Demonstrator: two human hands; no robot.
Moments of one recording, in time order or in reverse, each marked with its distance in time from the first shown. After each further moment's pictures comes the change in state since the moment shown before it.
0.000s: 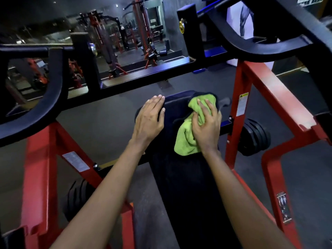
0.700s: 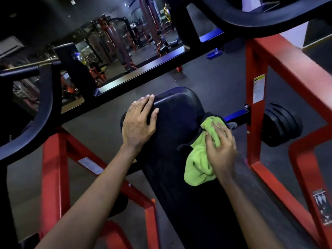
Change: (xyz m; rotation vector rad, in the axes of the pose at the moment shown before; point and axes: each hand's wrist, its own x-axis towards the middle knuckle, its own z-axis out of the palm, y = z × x) left_hand 0.008 0.015 0.016 0.266 0.086 0.062; right_hand -0.054 0.079 -0.021 0.188 0.061 0.233
